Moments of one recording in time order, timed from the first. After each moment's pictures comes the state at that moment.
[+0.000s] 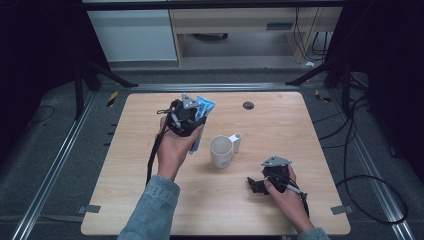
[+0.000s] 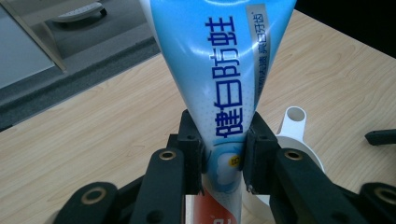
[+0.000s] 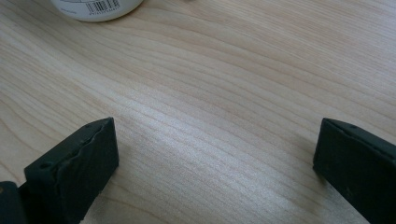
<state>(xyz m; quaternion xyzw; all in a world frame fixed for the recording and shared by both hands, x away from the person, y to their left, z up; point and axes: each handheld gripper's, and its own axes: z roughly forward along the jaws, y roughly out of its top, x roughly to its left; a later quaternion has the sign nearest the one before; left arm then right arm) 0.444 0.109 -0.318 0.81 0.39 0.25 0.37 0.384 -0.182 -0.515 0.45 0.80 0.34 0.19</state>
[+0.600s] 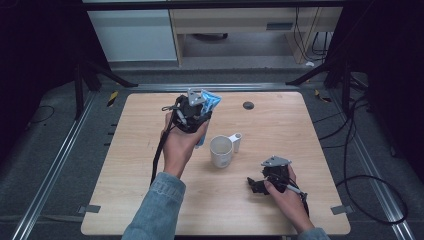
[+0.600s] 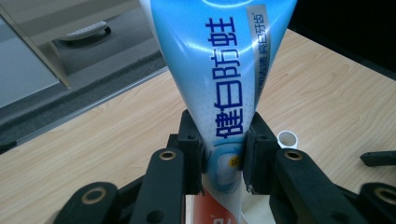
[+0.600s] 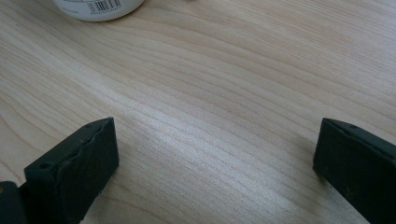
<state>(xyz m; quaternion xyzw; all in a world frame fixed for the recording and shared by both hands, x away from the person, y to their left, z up) 0.444 0.095 -0.309 0.79 0.37 0.27 0.40 0.384 -0.182 -0.515 0.45 0.80 0.34 0.19</state>
